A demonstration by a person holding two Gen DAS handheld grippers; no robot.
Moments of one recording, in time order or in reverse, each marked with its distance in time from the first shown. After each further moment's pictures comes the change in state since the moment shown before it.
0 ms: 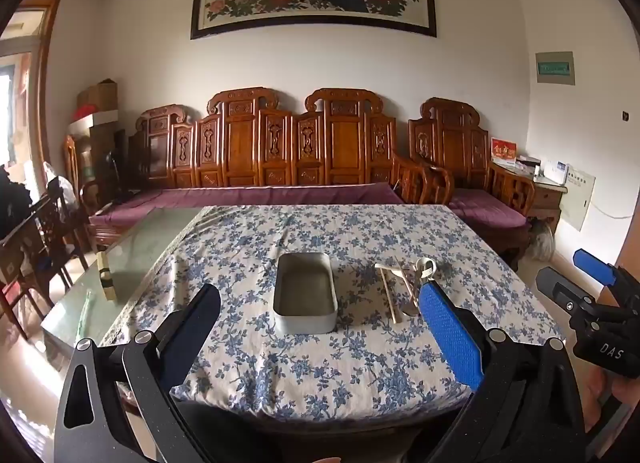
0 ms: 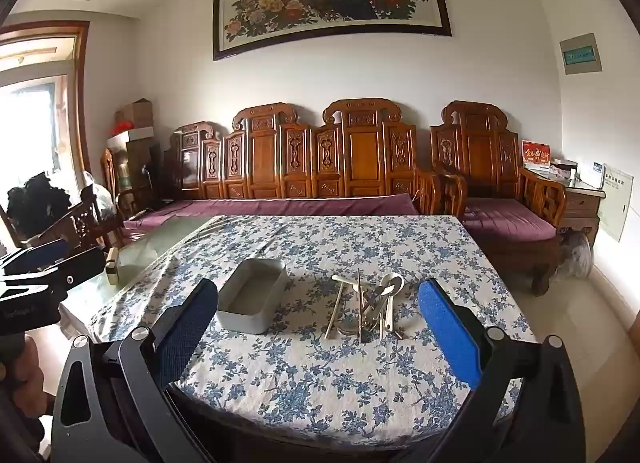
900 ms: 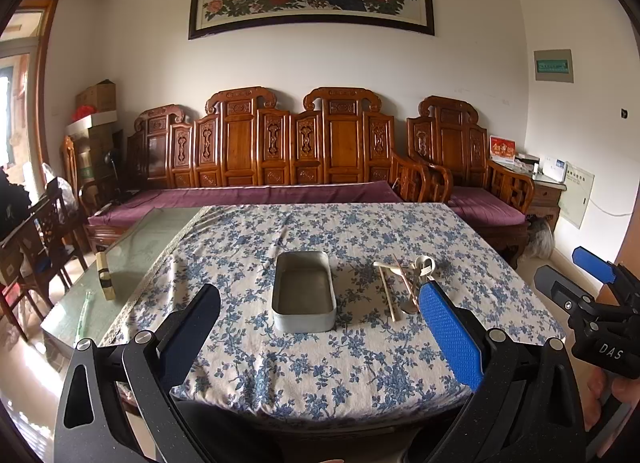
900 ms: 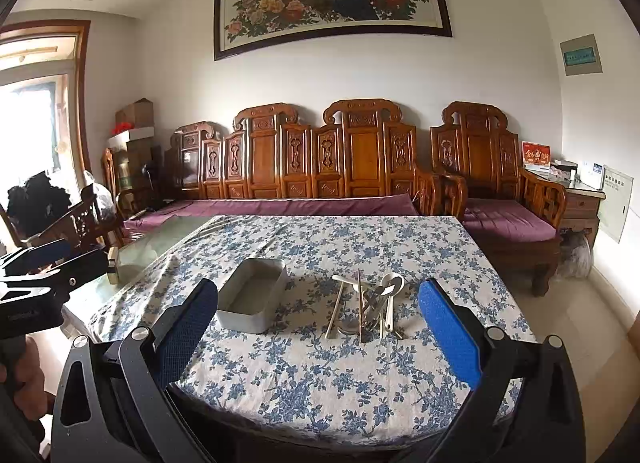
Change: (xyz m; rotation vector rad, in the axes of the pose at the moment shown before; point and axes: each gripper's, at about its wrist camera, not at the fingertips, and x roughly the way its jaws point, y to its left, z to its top) left arm 0.000 -0.001 0.000 0.004 0.003 0.002; right arm 0.002 0.002 0.003 -0.005 0.002 -0.003
